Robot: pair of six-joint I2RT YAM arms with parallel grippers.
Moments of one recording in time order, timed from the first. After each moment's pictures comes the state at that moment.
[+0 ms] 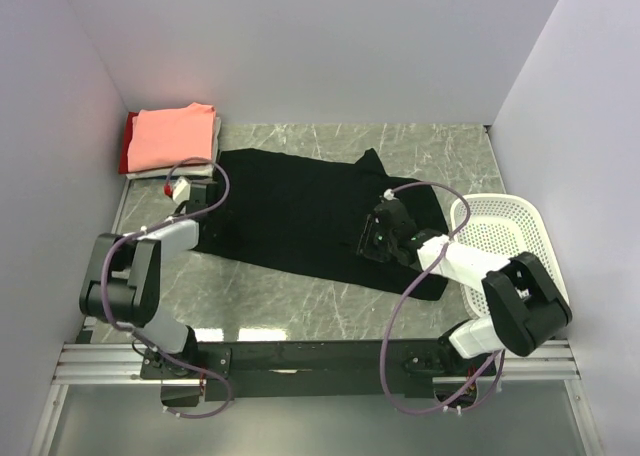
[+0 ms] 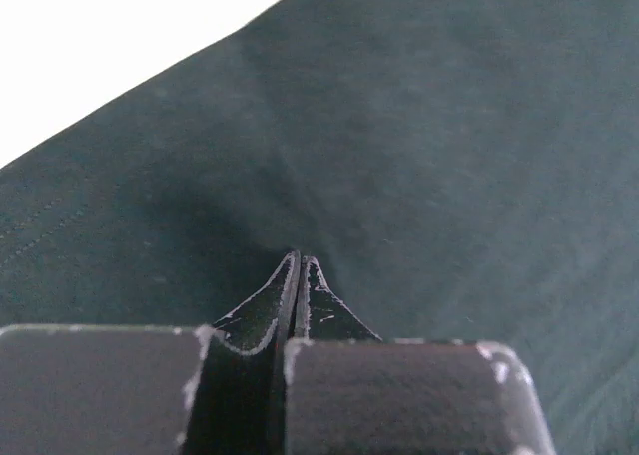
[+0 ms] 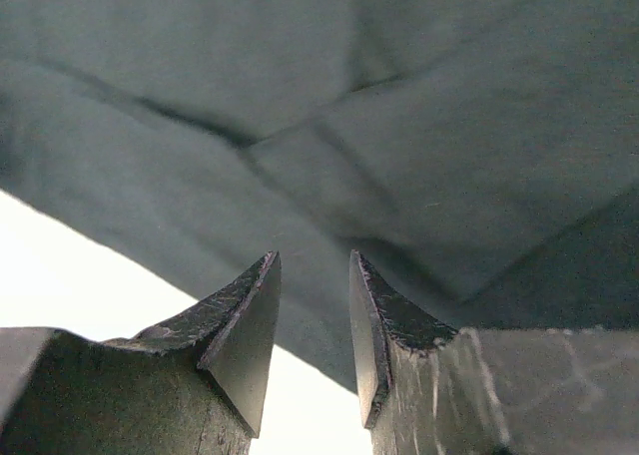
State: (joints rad) left arm -0.15 1.55 0.74 0.01 -0.27 -0.96; right arm 0.54 1.40 0.66 -0.09 -0.07 0.76
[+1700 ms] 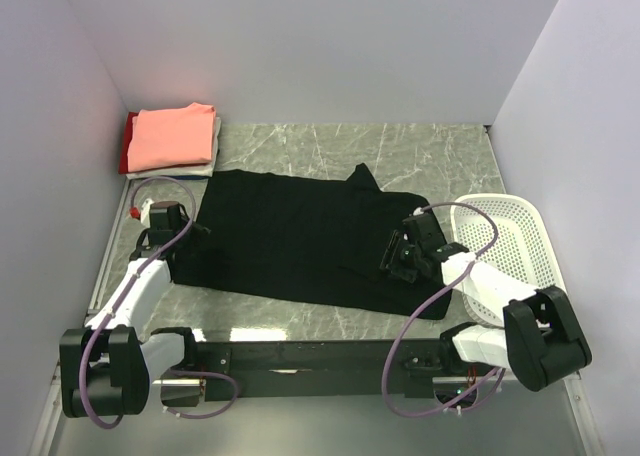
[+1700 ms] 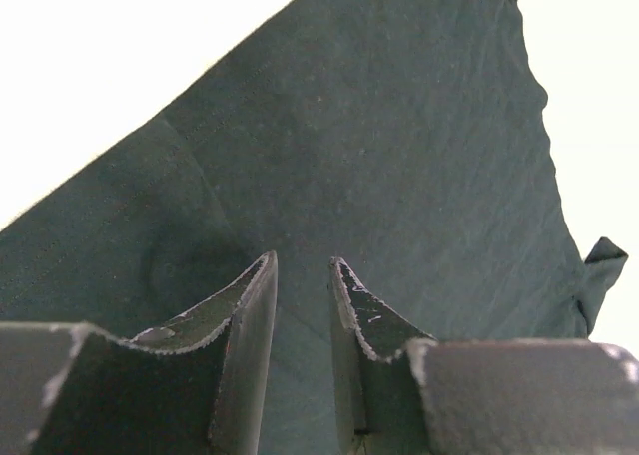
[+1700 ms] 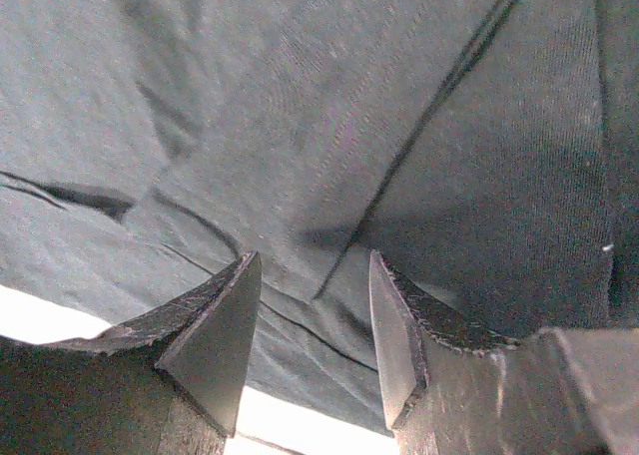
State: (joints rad) left arm 0.04 1.07 0.54 -0.21 -0.06 -0.93; right arm 0.37 1.21 0.52 -0.31 -0.13 0.75
